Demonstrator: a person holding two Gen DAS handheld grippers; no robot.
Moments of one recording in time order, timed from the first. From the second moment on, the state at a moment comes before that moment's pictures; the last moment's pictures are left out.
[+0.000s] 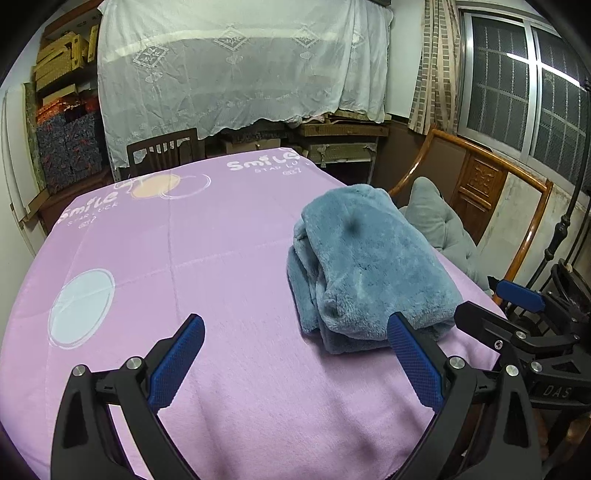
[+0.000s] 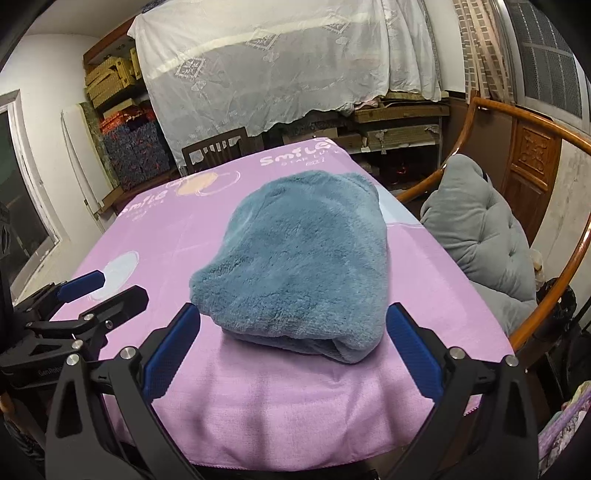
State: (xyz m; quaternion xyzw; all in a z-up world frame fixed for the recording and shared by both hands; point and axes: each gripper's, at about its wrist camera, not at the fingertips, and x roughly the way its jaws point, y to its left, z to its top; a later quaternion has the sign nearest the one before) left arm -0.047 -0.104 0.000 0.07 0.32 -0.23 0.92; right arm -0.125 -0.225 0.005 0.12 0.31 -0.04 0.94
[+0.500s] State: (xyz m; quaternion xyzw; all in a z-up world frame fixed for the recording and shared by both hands) left arm -0.058 -0.111 -0.007 0.09 0.31 -0.22 0.92; right arm -0.134 -0.225 0.005 0.12 0.30 -0.04 0.94
